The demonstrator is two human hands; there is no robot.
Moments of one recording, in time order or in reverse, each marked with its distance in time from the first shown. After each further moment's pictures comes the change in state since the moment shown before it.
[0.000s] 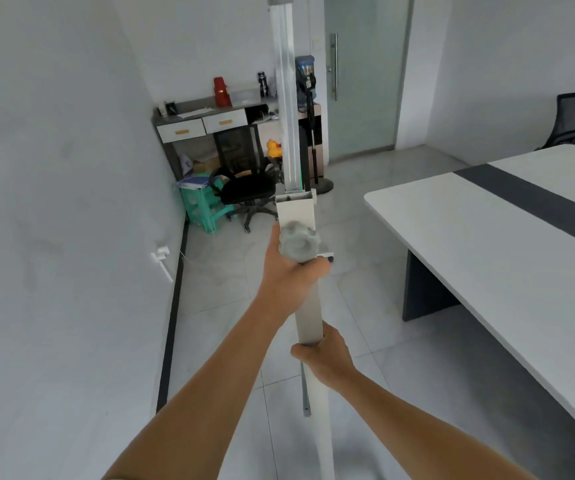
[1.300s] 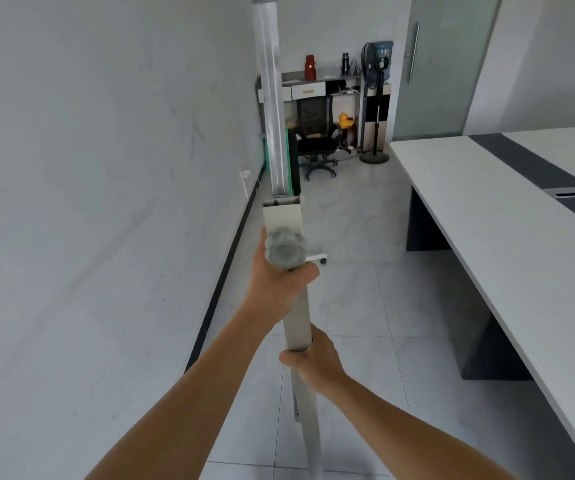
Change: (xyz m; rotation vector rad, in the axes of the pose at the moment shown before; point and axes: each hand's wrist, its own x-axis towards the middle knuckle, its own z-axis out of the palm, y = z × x) left_hand -0.800 0.189 0.142 0.022 0.338 -0.108; right_hand -0.771 0.213 -0.108 -0.056 -0.344 -0.121
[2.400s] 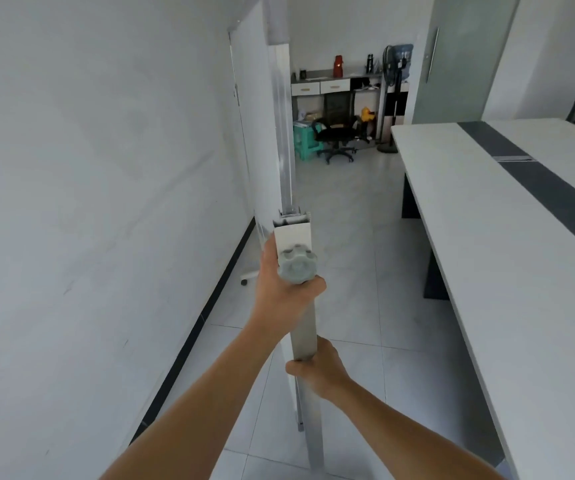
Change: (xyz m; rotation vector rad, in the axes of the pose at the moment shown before) left_hand -0.616 0.106 0.033 0.036 0.145 -0.018; right_hand -0.603 0.127 0.001 -0.075 -0.174 0.015
